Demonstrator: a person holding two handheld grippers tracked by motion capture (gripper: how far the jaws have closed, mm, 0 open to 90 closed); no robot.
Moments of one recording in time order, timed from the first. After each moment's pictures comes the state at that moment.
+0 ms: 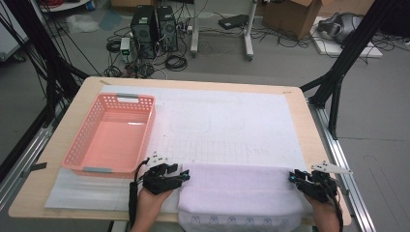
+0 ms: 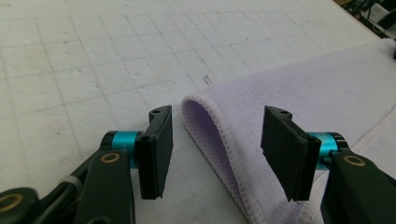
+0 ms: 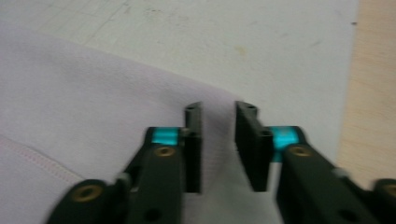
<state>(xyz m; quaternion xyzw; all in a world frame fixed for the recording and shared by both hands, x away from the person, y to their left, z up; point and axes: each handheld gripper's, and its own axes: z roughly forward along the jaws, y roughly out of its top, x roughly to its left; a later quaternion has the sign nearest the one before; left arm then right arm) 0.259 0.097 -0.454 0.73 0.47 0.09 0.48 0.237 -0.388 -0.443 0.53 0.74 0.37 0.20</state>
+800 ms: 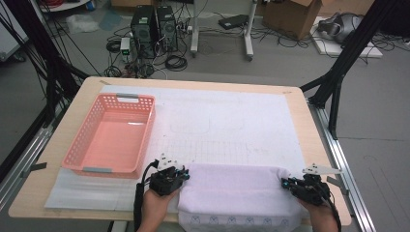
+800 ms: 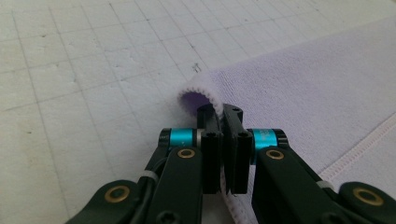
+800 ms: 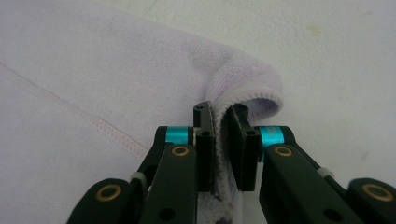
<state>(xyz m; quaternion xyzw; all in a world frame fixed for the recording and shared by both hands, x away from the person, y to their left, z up) 0.254 0.077 -0.454 0.75 0.47 0.11 0.45 0.233 -0.369 -0.443 0.49 0.78 0.37 0.13</state>
